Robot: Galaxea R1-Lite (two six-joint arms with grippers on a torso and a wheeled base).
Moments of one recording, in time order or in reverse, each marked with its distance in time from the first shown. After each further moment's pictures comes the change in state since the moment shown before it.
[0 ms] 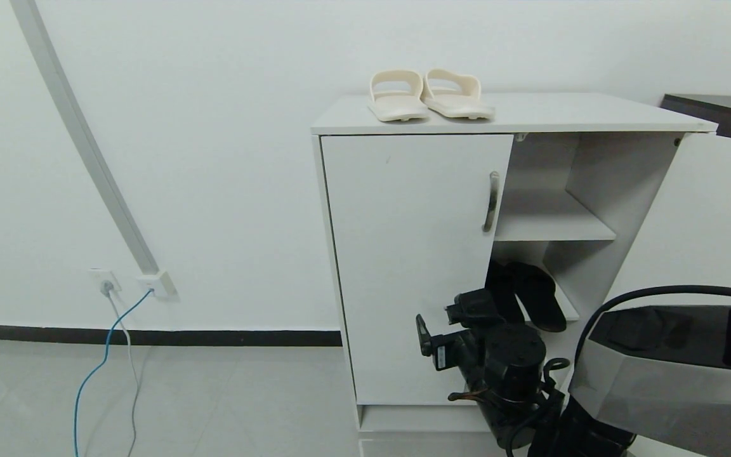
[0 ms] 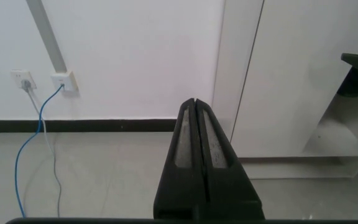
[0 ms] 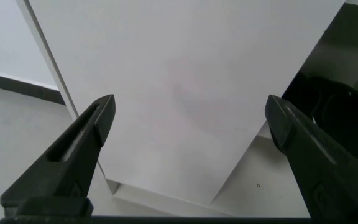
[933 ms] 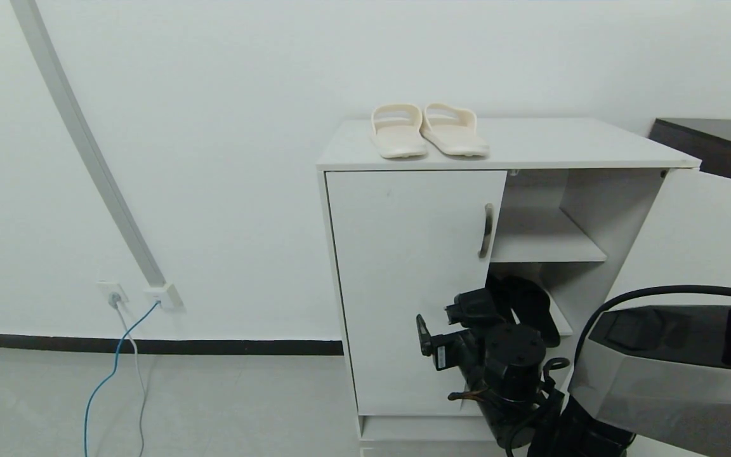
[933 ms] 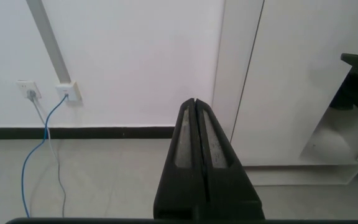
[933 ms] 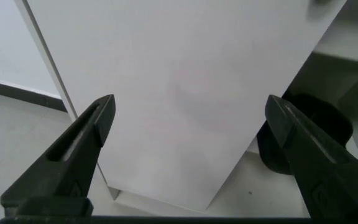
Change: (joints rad) left arm 0.000 0.000 0.000 0.000 0.000 0.000; right arm 0.000 0.001 -0.001 0.002 0.000 -0.003
